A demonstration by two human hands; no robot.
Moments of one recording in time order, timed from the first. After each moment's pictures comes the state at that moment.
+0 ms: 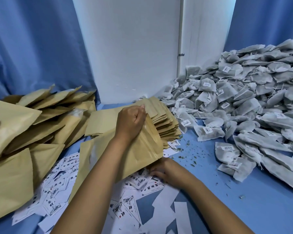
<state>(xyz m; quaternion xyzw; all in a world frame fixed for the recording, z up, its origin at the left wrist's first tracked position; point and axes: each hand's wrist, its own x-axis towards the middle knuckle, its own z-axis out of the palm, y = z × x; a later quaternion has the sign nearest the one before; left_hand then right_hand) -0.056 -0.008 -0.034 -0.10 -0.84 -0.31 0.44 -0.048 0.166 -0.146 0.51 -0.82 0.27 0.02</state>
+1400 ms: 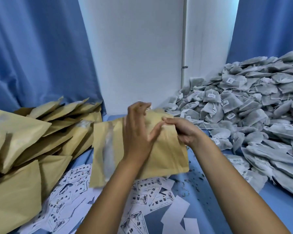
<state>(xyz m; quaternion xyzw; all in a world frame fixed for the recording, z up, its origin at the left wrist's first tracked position) -0.020 0.014 -0.016 -0.11 -0.79 -0.25 0.55 -0.111 0.144 -0.009 0.14 -0.49 0.80 -0.31</state>
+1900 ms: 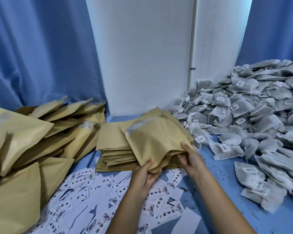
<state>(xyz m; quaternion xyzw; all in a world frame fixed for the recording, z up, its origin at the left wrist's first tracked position) -0.025 -0.002 -0.121 0.21 -0.38 -0.90 0.07 -0.123 0.133 -0.112 -0.15 -0.37 0.91 -0.13</state>
